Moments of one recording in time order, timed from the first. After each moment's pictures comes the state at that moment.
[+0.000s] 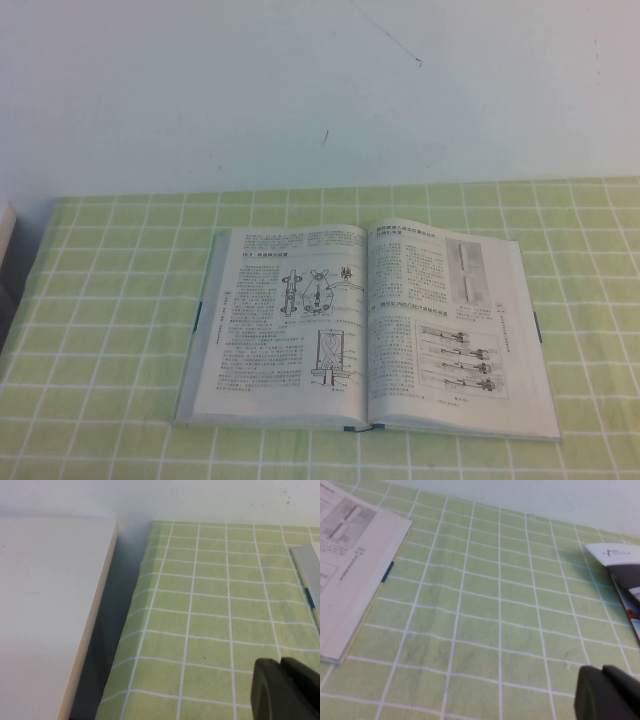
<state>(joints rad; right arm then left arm) -0.08 0.01 0.02 -0.05 0.42 -0.19 0.10 -0.01 0.02 -0.23 0.36 0.14</state>
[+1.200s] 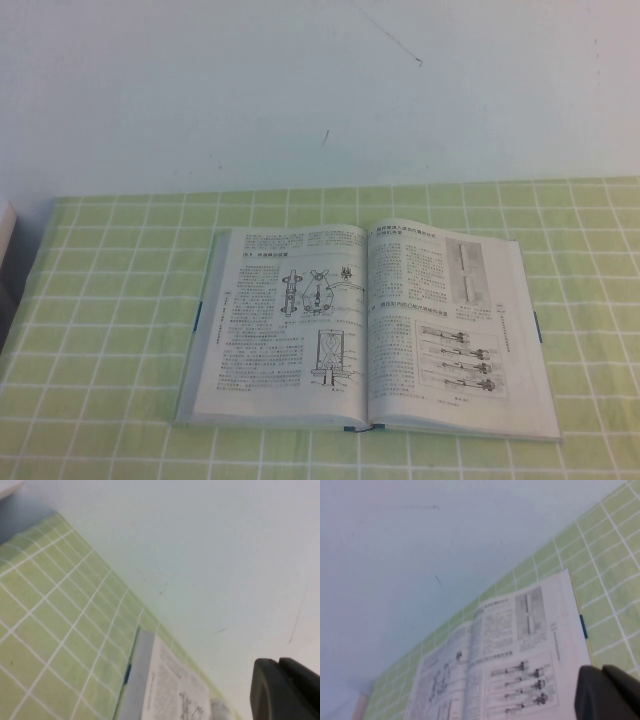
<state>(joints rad) -0.08 0.01 0.03 0.87 0.40 -0.12 0.10 -0.01 0.02 -1.06 0.26 0.13</state>
